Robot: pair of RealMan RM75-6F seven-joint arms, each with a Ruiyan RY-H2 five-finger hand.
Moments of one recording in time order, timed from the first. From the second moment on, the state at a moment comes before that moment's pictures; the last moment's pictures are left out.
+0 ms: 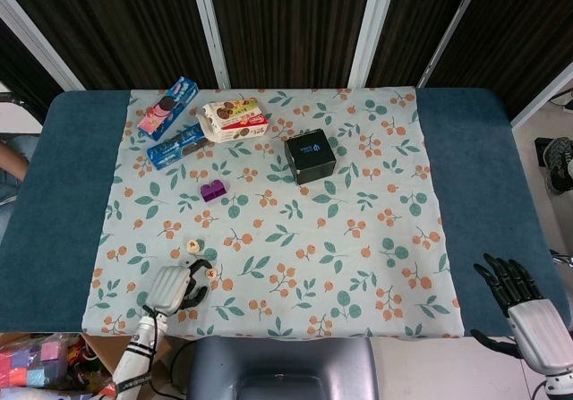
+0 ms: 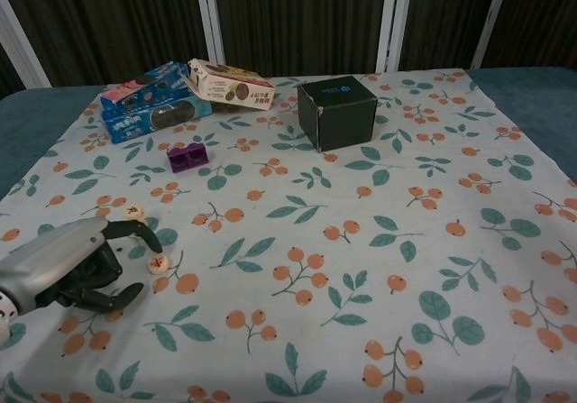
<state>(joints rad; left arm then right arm) -0.38 -1.75 -0.02 -1.33 1.34 1.22 0.12 -0.02 -1.05 -0.10 -1.55 -1.80 1.64 0.11</state>
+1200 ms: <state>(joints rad) -0.39 -1.78 -0.06 -1.31 1.32 1.16 0.13 -0.02 -1.05 -0.09 -1.55 -1.80 1.64 0.11</state>
